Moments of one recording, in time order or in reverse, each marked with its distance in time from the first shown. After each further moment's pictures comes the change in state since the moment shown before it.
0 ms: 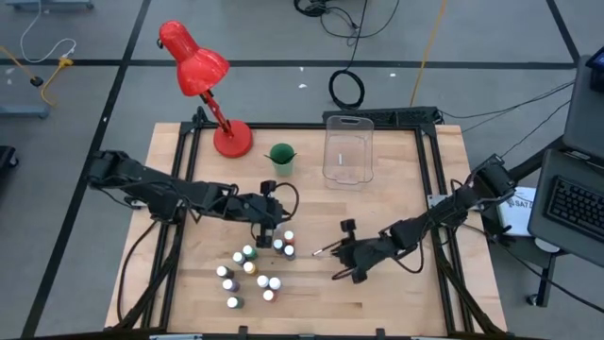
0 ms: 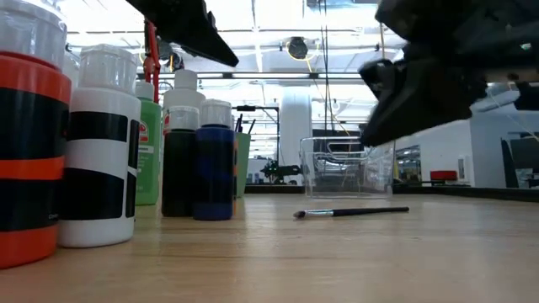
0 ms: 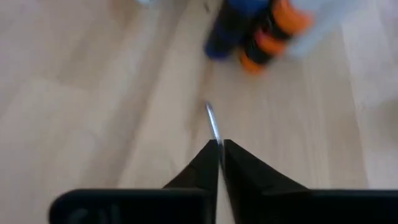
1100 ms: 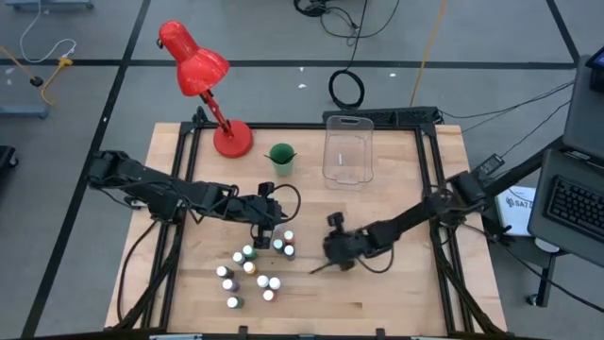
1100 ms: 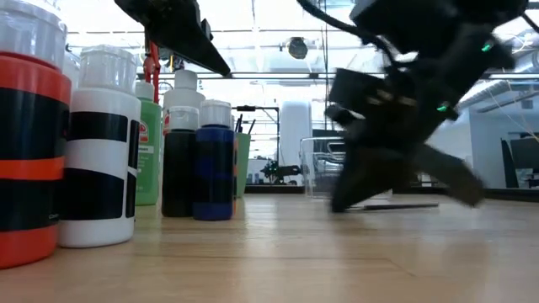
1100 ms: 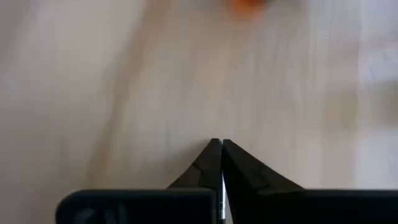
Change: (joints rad) left arm 0.001 0.001 0.000 -0.060 0.021 -0.034; right arm -0.107 0.249 0.131 -0.138 0.069 -0.173
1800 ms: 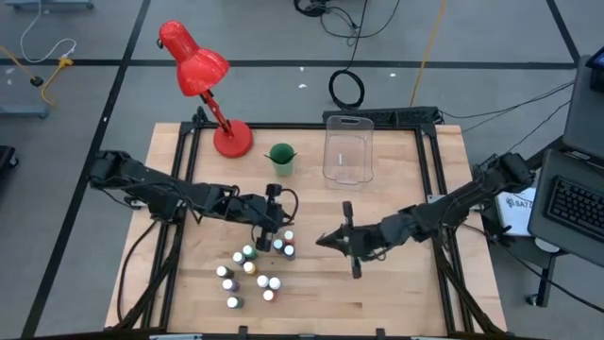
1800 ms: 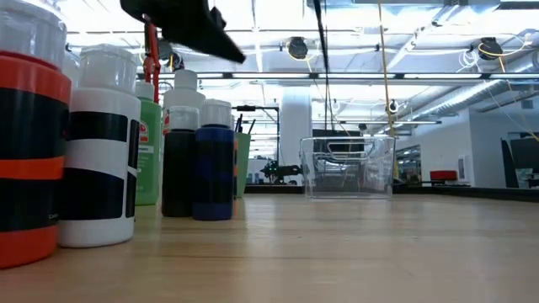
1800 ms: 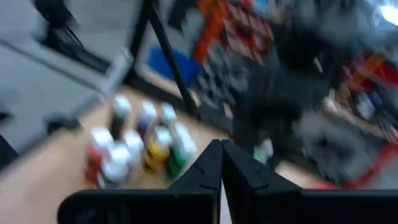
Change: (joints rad) left arm -0.008 0.015 -0.018 0.144 0.031 0.185; right arm 0.077 -0.472 0.004 0.422 -0.105 -0.189
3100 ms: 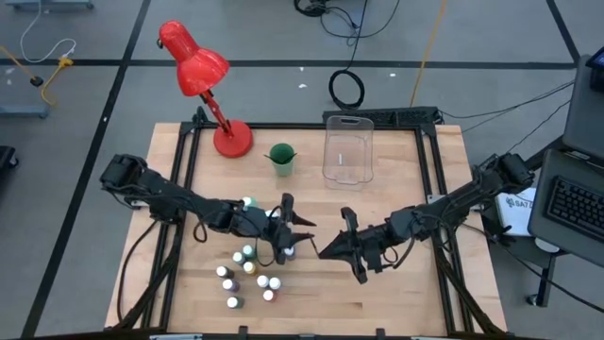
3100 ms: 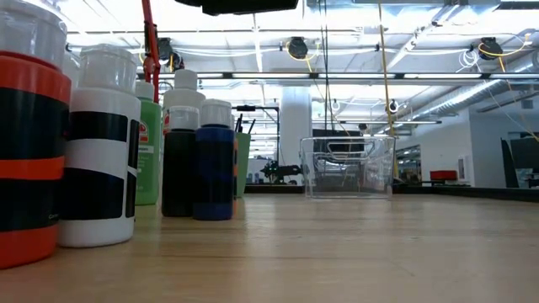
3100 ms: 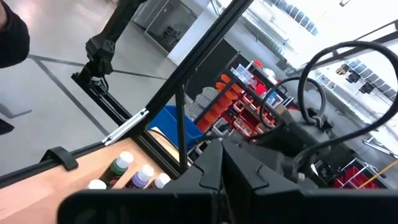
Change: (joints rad) left arm -0.086 0.147 -0.014 0.523 -0.110 0.298; right arm -0.006 0.010 -0.028 0.265 -0.224 -0.340
